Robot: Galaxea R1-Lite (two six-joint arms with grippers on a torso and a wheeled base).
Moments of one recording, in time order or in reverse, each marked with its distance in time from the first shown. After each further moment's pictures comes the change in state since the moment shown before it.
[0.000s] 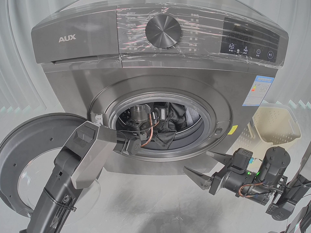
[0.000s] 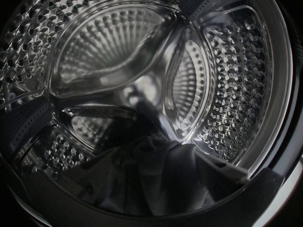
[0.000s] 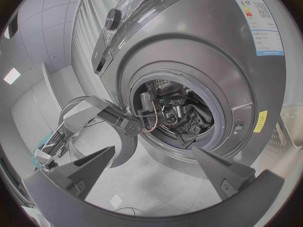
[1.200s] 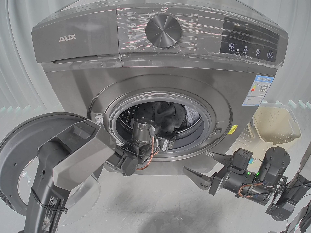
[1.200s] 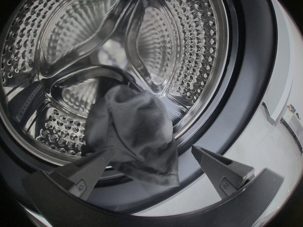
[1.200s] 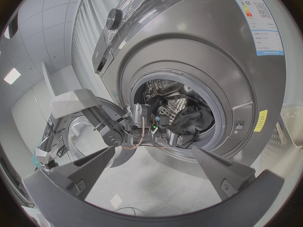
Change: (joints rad) left arm -0.077 -0.202 0.550 -0.016 -0.052 0.108; right arm 0.001 0.000 0.000 0.000 0.000 0.001
